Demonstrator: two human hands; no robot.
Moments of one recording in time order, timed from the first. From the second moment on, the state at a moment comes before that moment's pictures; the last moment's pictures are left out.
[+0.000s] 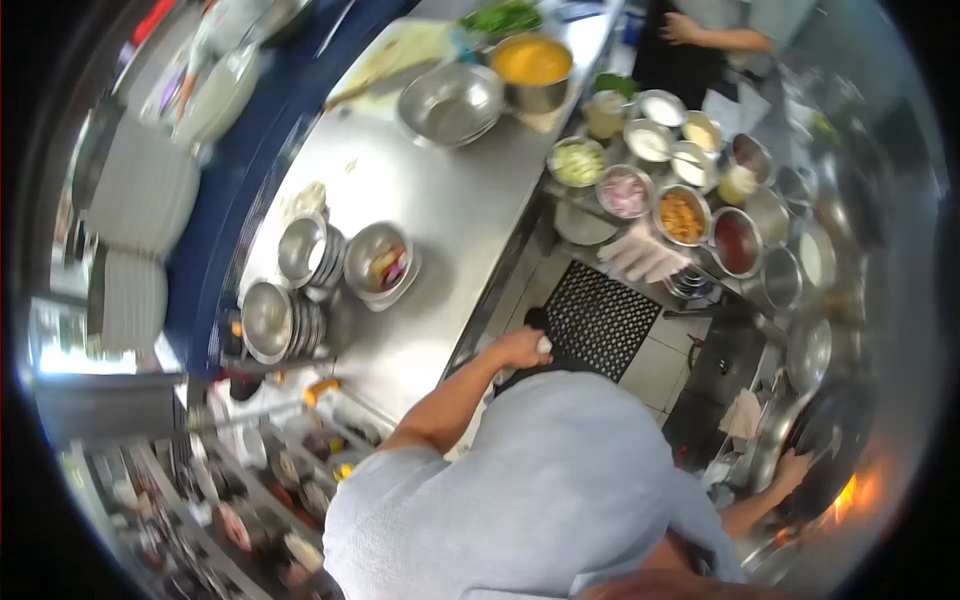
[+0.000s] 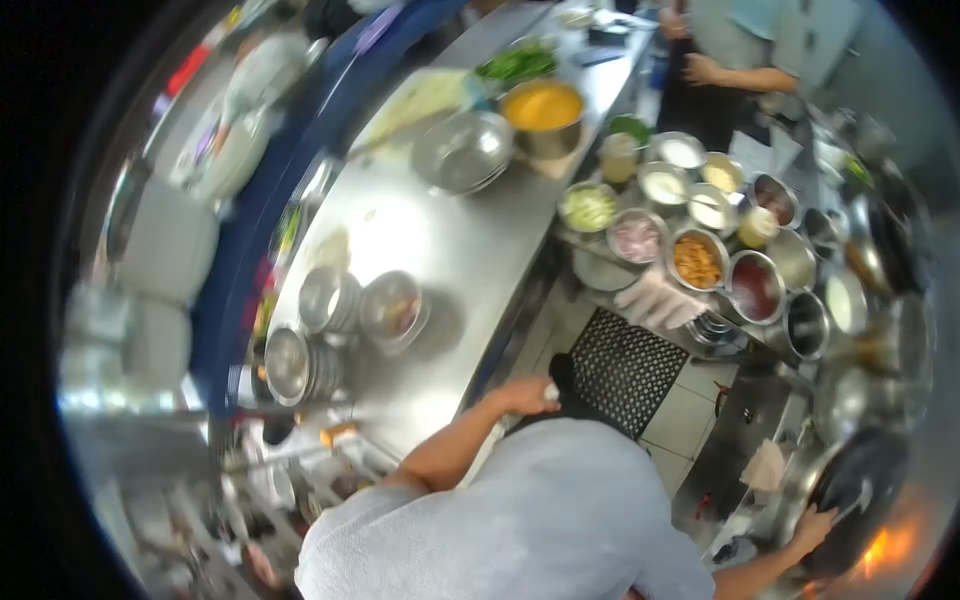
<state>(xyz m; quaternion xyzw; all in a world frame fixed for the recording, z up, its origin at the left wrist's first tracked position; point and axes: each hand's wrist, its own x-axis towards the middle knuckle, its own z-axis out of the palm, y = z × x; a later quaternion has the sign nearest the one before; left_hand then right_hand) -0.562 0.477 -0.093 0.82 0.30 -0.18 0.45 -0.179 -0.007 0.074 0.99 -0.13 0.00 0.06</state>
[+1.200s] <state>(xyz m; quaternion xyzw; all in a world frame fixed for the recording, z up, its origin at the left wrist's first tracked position) -0.615 0.576 0.011 0.63 0.67 0.29 0.26 -0.341 0.540 0.056 0.49 0.73 -0.46 -0.12</state>
